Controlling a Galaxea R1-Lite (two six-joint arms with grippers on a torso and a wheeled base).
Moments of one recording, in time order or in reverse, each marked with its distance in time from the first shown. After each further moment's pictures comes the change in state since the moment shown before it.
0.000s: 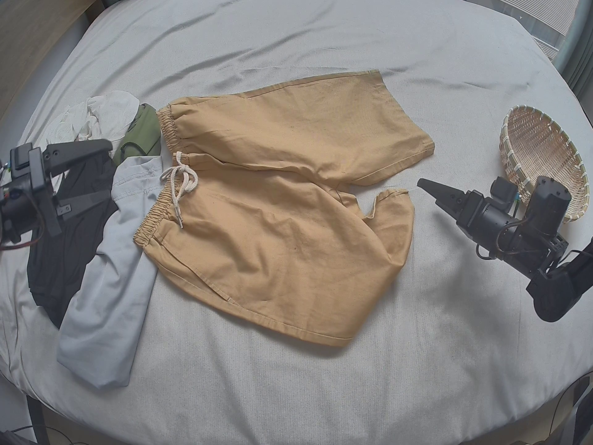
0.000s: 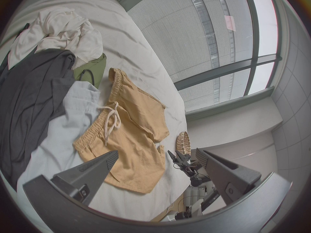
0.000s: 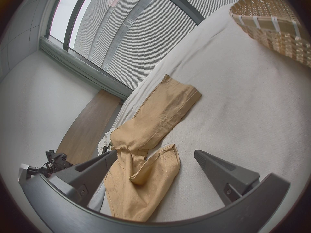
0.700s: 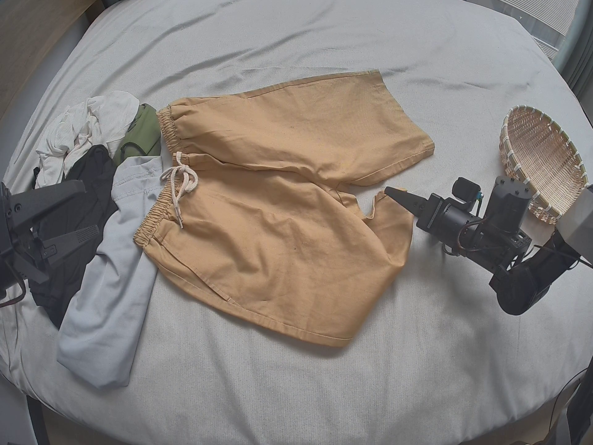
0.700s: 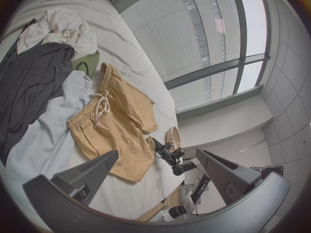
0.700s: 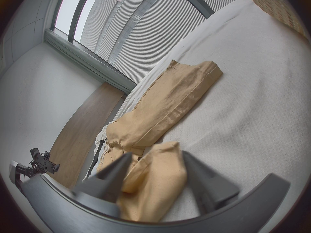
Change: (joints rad) left arm -0.022 -0.183 0.224 -0.156 -0.021 -0.082; right arm 0.061 0.173 -0.149 -0.032 -0.007 -0.056
